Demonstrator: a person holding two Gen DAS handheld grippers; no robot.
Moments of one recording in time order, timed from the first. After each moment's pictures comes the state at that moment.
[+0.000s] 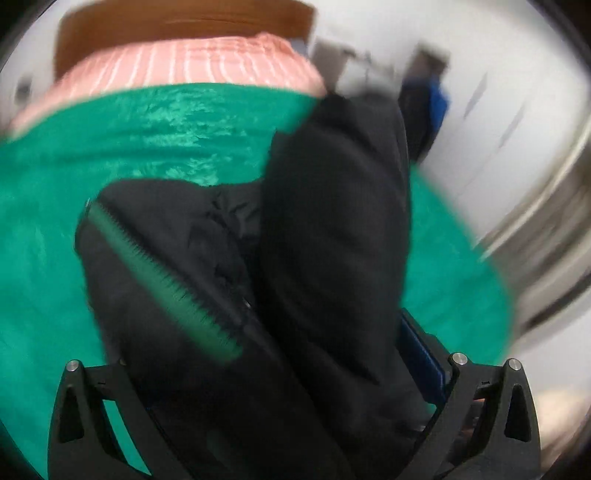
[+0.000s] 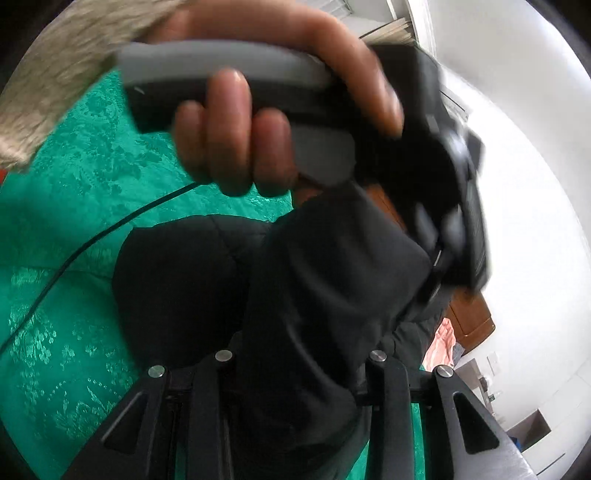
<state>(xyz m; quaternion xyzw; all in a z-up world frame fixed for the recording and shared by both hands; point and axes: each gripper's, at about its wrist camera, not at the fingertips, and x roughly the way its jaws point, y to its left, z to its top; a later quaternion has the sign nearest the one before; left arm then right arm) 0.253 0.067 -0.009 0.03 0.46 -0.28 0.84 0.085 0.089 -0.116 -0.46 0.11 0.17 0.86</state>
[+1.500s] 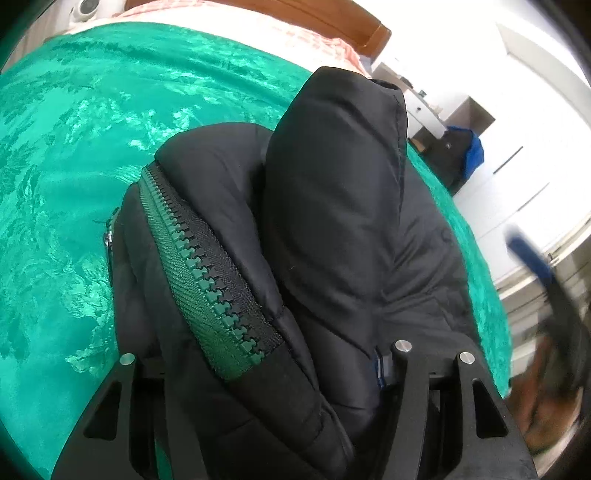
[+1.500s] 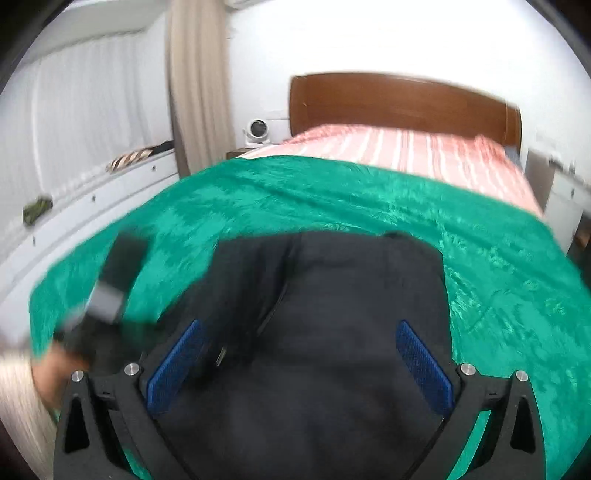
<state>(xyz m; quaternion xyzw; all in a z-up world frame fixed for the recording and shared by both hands) 0.272 0.190 -0.129 -0.16 0.48 -0.24 0.83 0.203 0.028 -0.074 -0.06 0.29 0.16 0.94</state>
